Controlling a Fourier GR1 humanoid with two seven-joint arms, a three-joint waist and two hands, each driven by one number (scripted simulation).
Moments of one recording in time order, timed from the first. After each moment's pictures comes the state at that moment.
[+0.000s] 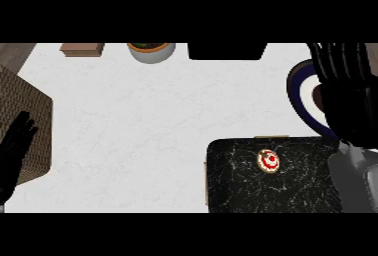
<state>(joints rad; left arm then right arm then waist) 0.09 0.56 -0.01 -1.53 0.29 0.18 -0.01 -0.38 -0.26 0.01 -1.72 -0.33 0.01 -0.14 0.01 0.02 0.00</state>
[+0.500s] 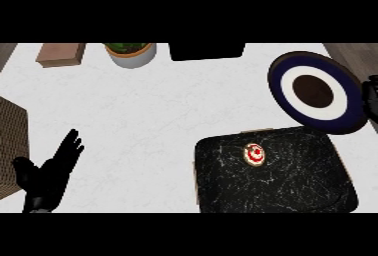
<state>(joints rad) 0.10 0.39 -0.14 -1.47 0.33 0.18 0.09 -0.20 -0.49 -0.20 -1.62 -0.08 -0.21 0.01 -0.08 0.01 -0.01</state>
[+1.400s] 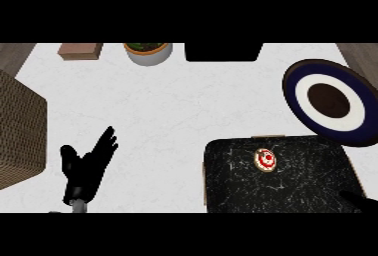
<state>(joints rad) 0.03 0.26 -0.23 -1.43 0.28 0.18 0.16 0.32 -0.50 -0.13 -2.06 0.23 -0.23 0.27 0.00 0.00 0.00</state>
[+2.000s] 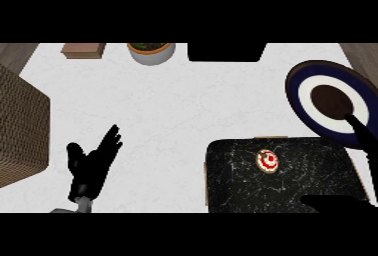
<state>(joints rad) 0.01 0.23 -0.23 -1.42 0.25 0.17 0.17 0.10 -0.52 0.16 -2.16 0.49 -0.03 0.84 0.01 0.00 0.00</state>
